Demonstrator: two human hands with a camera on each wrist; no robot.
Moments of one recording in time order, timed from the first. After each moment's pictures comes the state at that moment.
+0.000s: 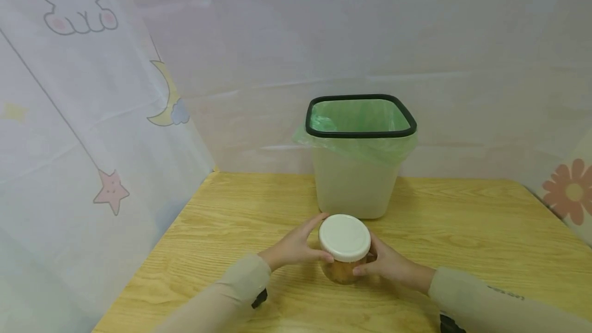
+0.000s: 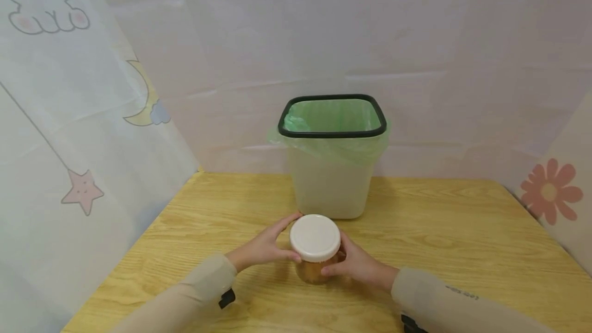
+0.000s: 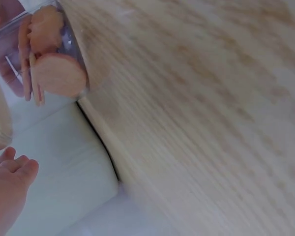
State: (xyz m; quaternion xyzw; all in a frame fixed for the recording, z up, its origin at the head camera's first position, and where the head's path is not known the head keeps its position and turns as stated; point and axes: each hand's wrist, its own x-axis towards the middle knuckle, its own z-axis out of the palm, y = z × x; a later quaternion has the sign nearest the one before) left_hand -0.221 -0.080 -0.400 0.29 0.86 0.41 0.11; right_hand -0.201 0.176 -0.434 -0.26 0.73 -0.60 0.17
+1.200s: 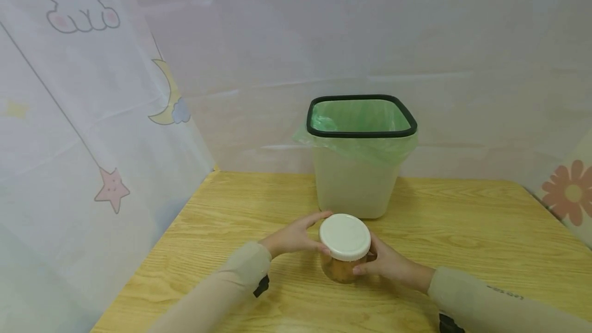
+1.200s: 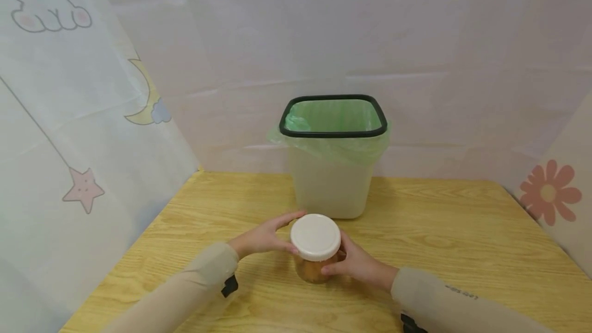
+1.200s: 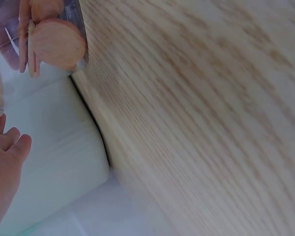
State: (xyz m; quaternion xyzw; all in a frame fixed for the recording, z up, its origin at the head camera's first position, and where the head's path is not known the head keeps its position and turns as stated) left_hand -0.240 -0.084 -0.393 0.29 0.83 0.45 0.18; right_hand -0.201 0.177 -0.435 -0.26 0.74 -0.60 0.17
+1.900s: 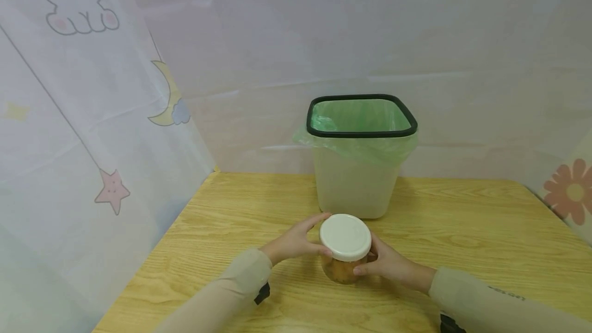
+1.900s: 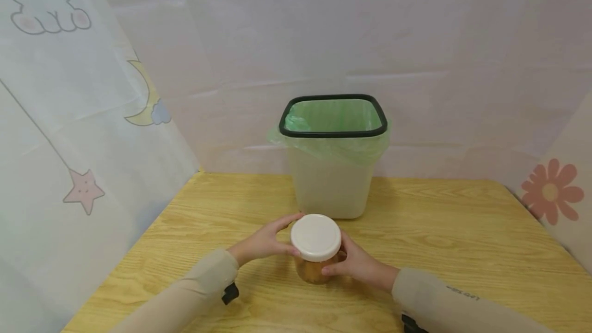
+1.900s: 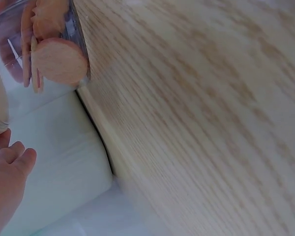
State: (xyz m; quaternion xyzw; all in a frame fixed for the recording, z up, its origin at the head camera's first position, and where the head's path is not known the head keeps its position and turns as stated) left_hand -0.230 -0.083 -0.400 0.27 0.82 0.48 0.16; right_hand -0.200 0.175 -0.434 -0.25 0.74 -0.60 0.16
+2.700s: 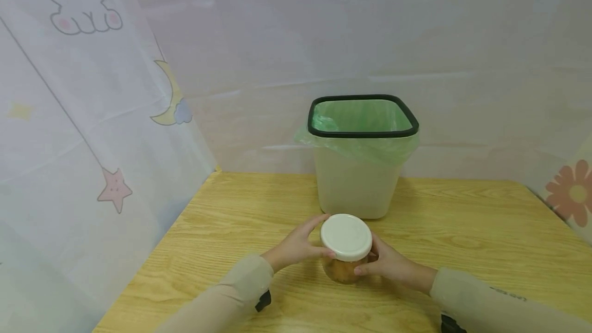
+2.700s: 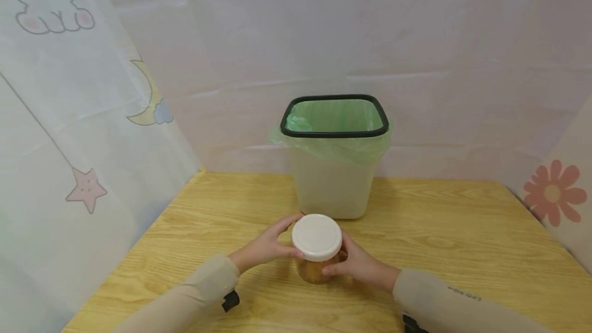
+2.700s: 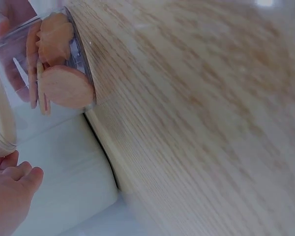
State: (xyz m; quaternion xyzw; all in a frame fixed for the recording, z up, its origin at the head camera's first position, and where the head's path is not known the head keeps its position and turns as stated) left_hand -0.219 -0.077 -0.403 0.25 0.84 0.47 0.11; right_hand -0.200 0.176 -0.435 -0.27 0.74 -0.60 0.15
